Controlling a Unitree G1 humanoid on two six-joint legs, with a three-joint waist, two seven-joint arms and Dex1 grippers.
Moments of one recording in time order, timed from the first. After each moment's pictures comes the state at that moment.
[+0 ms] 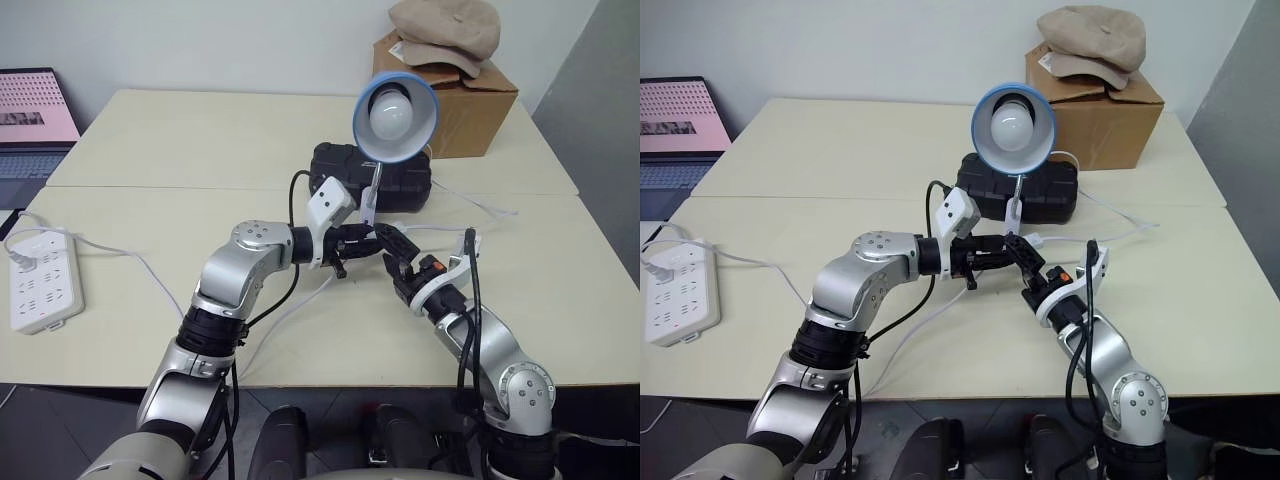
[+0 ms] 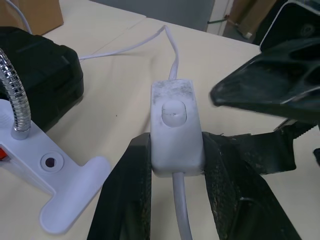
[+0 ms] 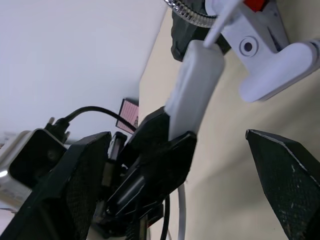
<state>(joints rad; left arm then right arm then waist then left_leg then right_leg) -0.68 0.31 -0.20 -0.04 -0.28 0.73 -0.91 -0.09 -0.01 -0.01 -0.49 1.55 0.56 -0.50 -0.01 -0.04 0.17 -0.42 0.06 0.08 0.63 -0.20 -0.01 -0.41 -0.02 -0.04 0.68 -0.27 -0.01</state>
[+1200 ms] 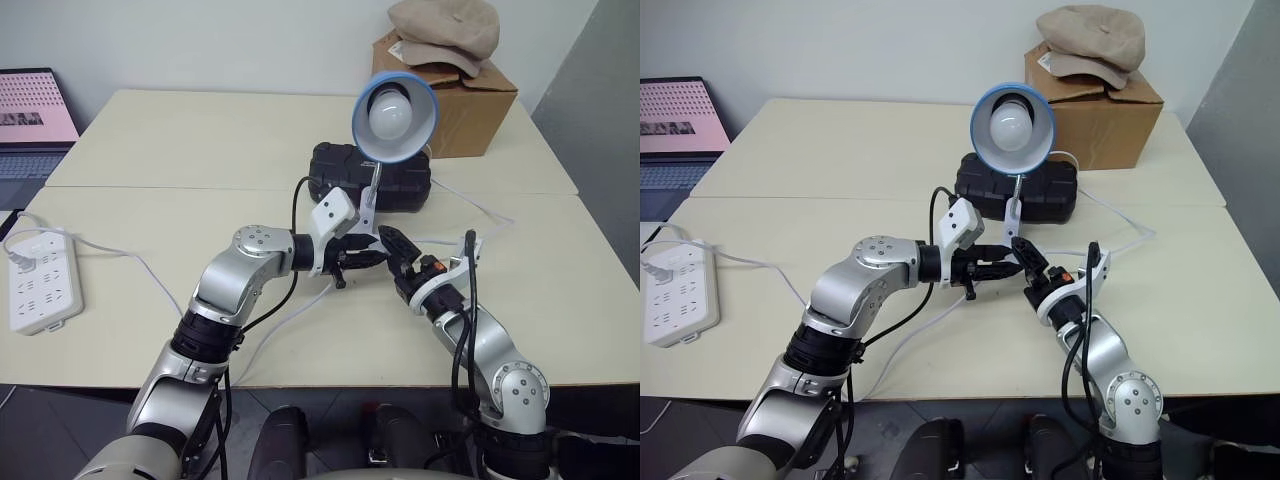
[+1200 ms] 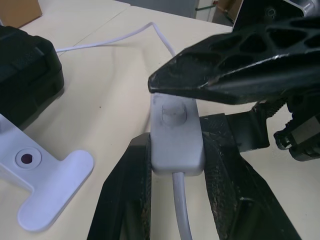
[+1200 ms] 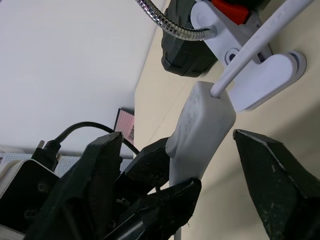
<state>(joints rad) -0.66 0.36 -0.25 -0.07 -0.29 0.70 -0.93 -0.09 0.01 -0.01 -0.48 1.51 0.54 -0.49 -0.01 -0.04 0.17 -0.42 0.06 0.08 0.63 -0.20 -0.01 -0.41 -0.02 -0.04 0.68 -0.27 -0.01</state>
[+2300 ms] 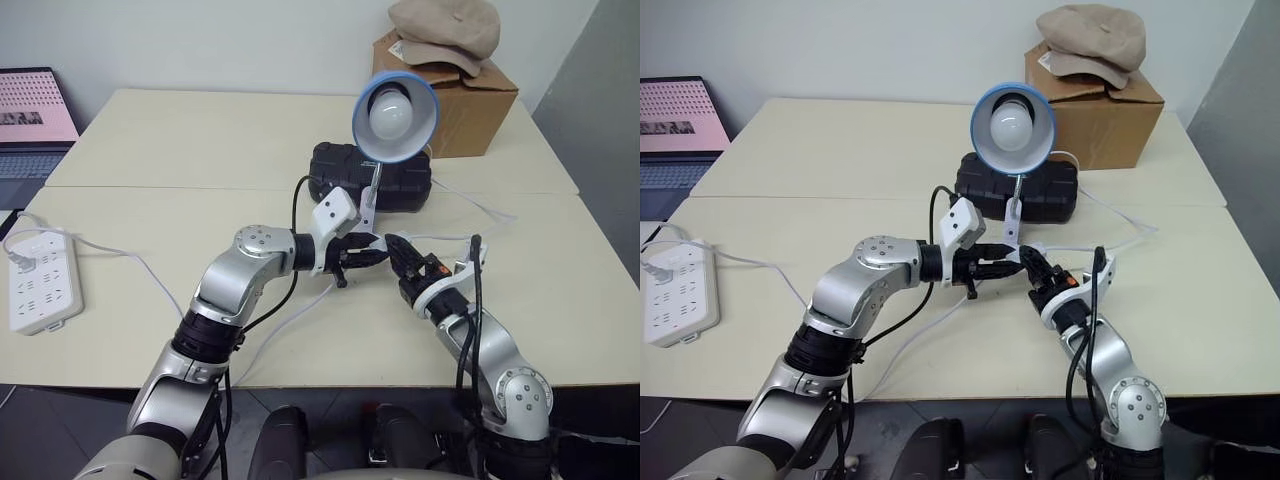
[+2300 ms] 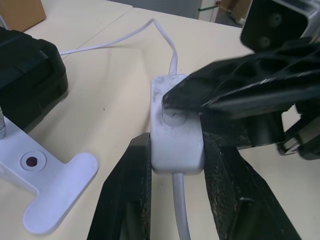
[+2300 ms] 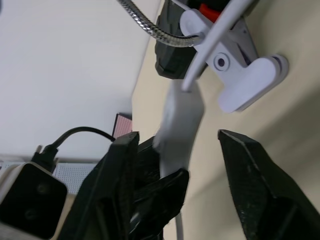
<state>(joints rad) -0.66 0.35 -0.26 -0.07 -0.29 0.69 -0.90 -0.06 -0.01 -0.02 -0.55 1.56 0.53 -0.54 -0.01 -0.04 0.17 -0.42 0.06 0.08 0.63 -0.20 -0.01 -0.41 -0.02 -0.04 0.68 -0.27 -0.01</state>
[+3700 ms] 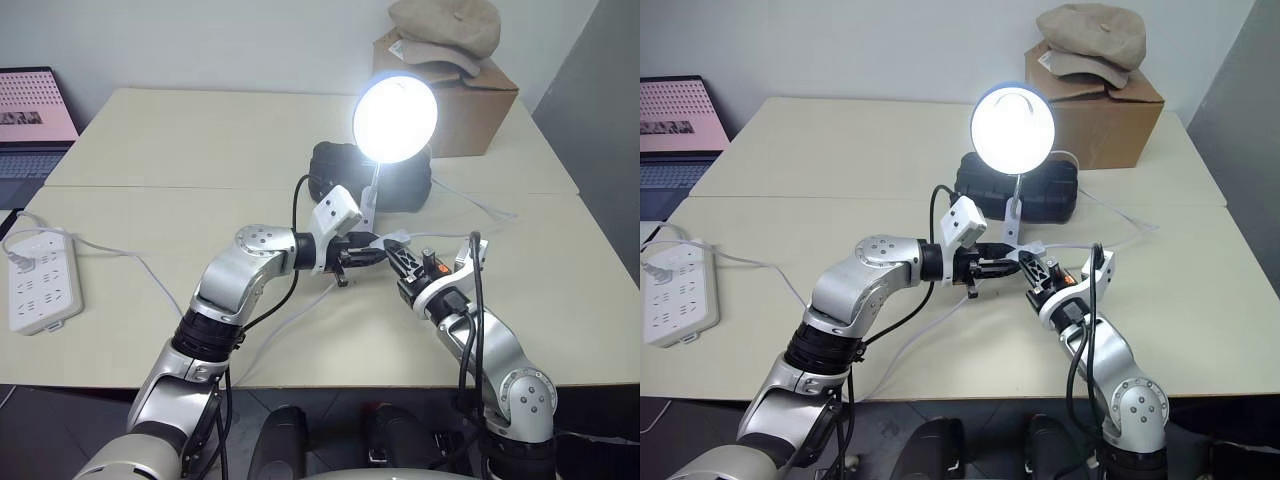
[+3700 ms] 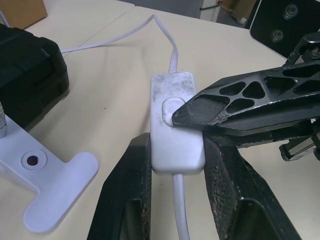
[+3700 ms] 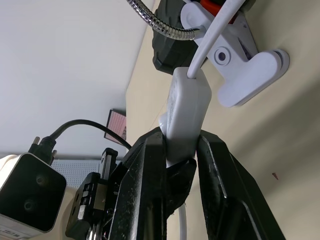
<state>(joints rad) -0.67 0.36 -0.26 -0.07 -0.30 0.71 -0.90 -0.07 -0.02 0.01 -0.54 1.55 0.52 -0.60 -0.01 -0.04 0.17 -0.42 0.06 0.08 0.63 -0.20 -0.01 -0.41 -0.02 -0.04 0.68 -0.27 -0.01</state>
